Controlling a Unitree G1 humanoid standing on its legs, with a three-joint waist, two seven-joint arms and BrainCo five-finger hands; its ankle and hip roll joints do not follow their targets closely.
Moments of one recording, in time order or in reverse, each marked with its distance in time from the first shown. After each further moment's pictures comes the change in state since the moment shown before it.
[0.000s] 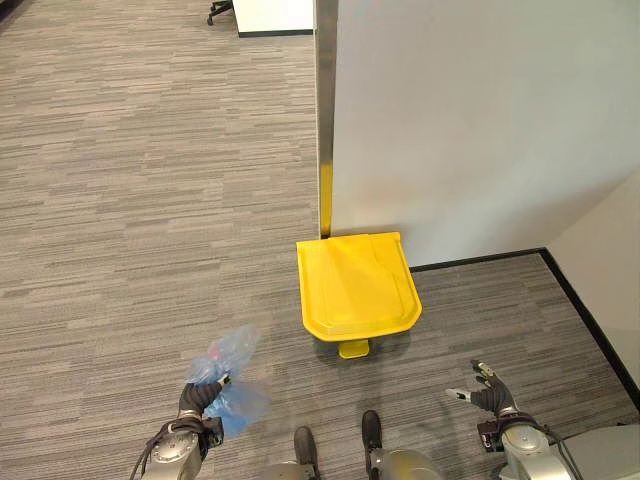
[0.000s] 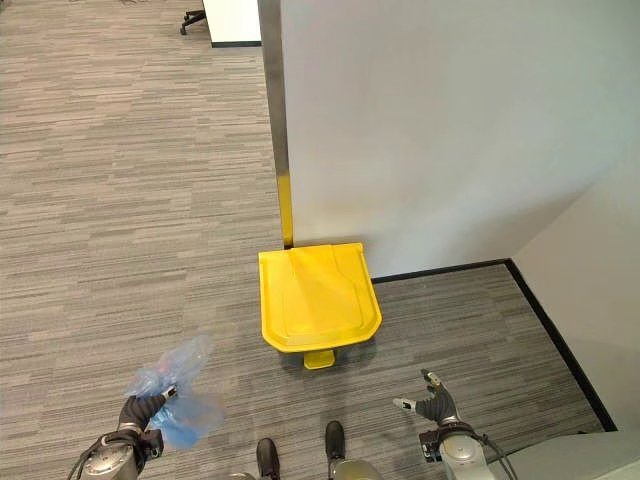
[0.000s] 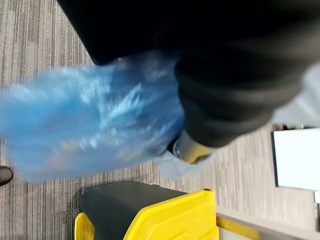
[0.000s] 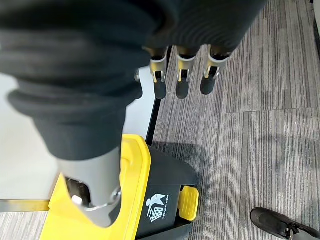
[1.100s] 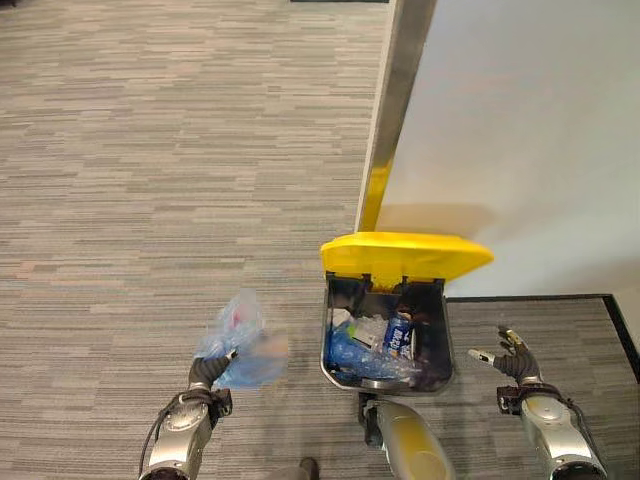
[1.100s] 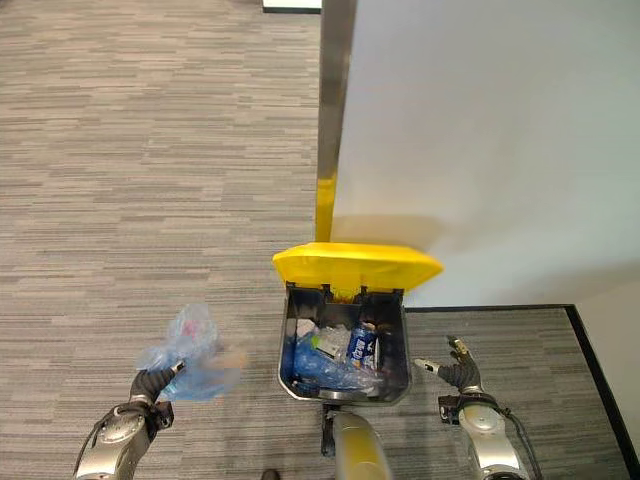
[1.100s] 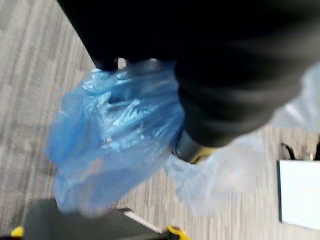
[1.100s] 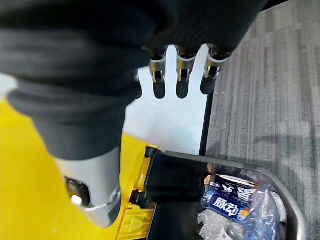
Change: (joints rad) left arm -0.146 -0.017 -0.005 0.075 -0.008 -0.002 0.004; right arm -0.078 -0.048 -0.117 -0.016 0.117 -0.023 -0.023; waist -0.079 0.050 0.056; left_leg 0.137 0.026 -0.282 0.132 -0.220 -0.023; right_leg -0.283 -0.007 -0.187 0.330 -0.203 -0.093
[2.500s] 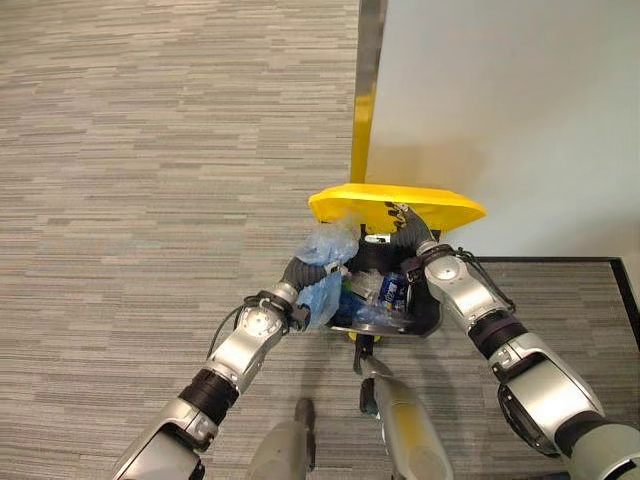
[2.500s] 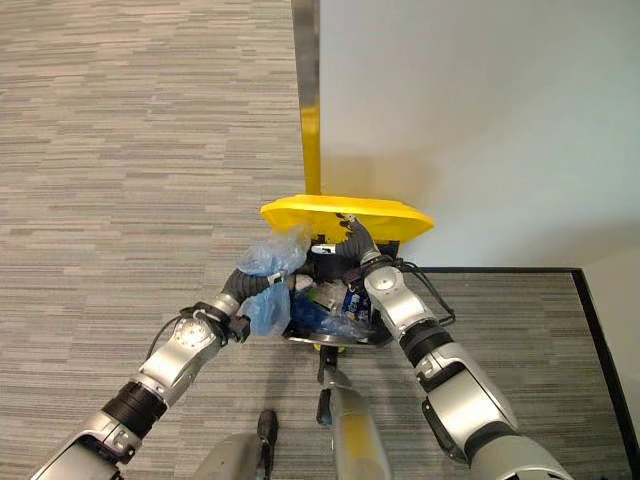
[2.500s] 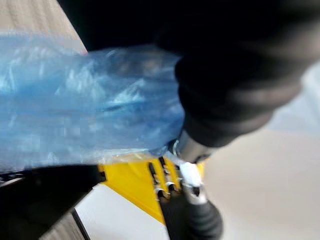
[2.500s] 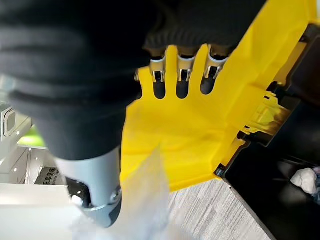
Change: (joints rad) left arm -0.425 0.068 -0.467 -0.288 -0.039 -0.076 -0.071; right arm -0.780 0.086 0.475 0.147 0.118 0.000 0.002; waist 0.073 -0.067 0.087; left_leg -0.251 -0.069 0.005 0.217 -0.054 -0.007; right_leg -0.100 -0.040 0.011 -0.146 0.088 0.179
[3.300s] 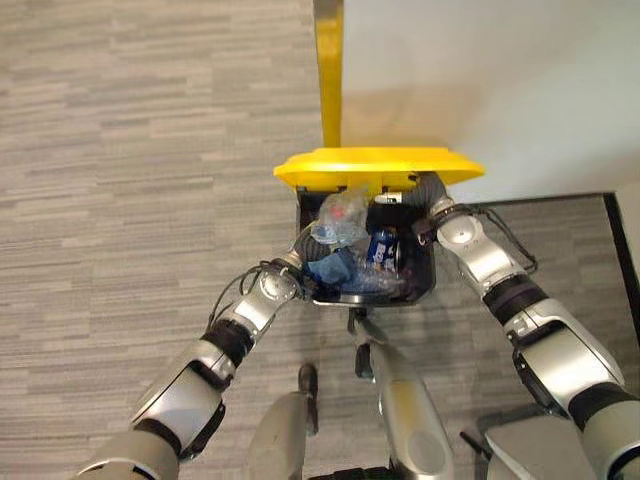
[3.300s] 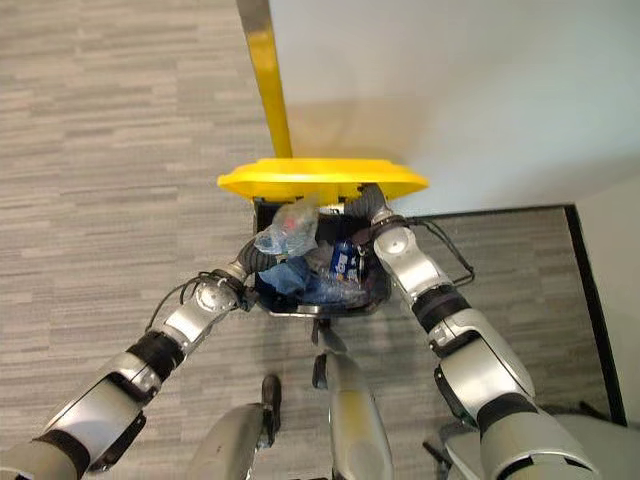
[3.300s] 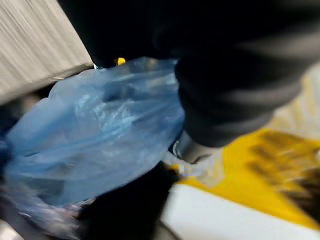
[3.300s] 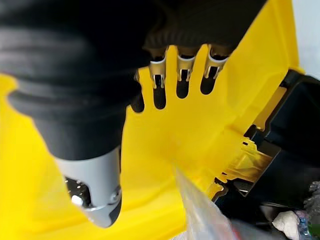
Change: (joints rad) left arm -0.363 -0.050 -0.123 0.477 0.241 0.043 0.120; right arm -0.210 -0.102 0.065 -0.041 -0.004 0.002 -0.050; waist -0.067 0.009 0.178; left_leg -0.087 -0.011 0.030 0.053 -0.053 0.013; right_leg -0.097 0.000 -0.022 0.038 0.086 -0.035
